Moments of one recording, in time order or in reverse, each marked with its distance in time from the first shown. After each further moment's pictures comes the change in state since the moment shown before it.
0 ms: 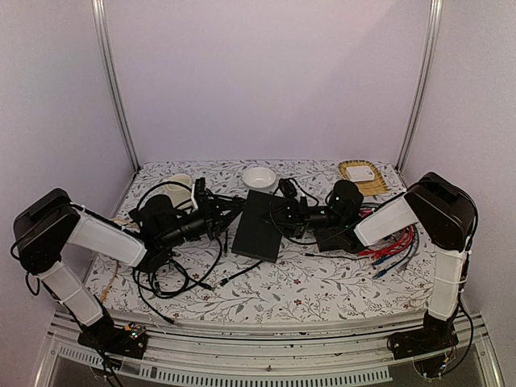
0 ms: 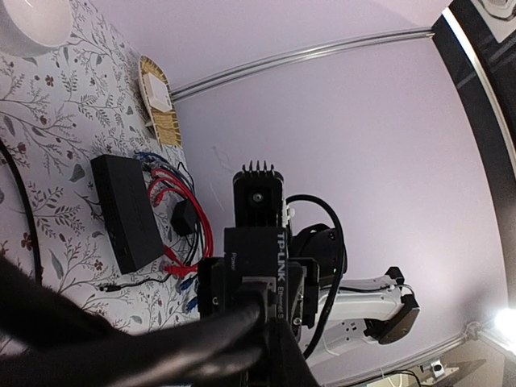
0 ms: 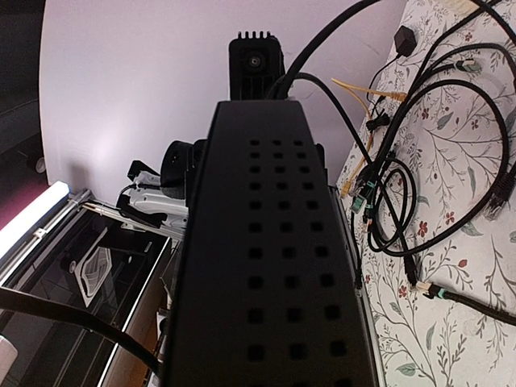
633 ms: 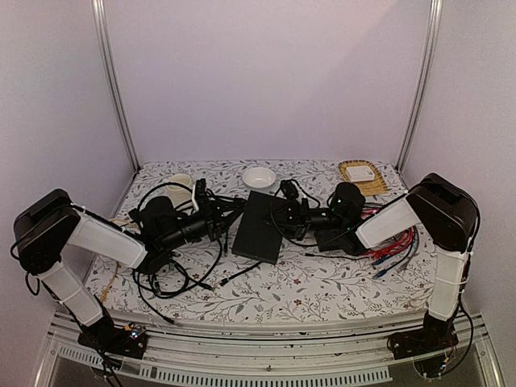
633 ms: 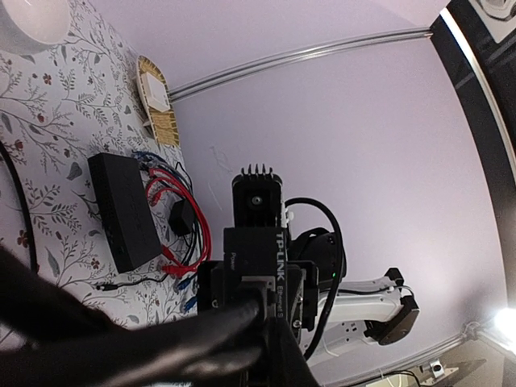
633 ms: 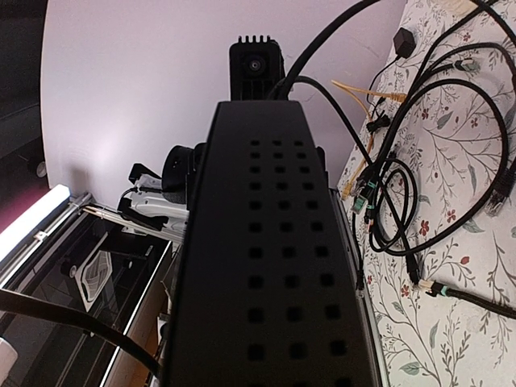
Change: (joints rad) left arm -0.017 0.000 -0.007 0.013 -0.021 -0.002; right arm 0.008 -0.018 -0.034 0.020 0.027 0.010
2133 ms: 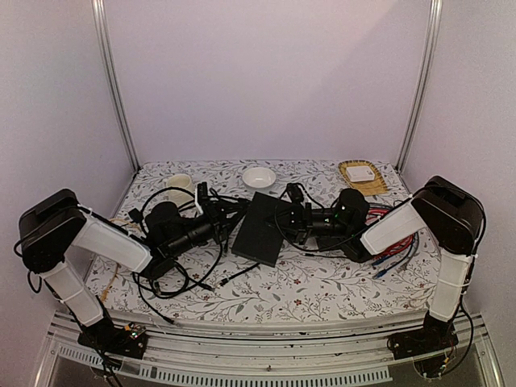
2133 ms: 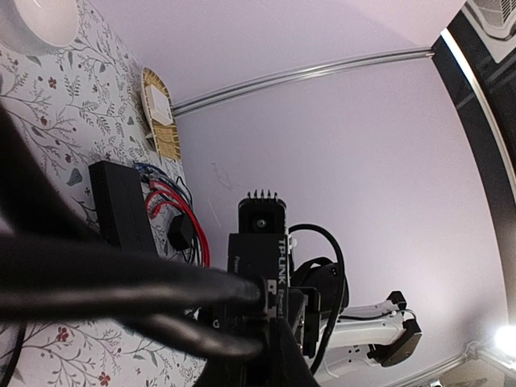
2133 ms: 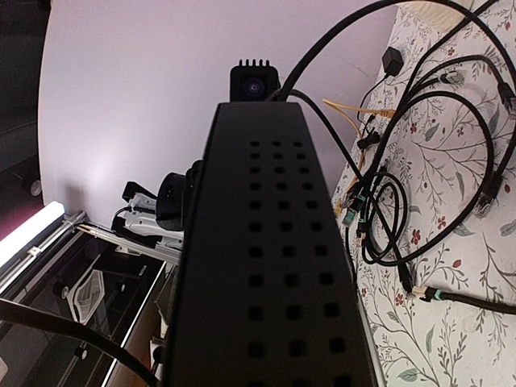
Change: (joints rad) left arm -0.075 0.031 0.000 0.041 -0.129 -0.024; right arm 0.021 -0.048 -0.085 0.019 0.117 -0.024
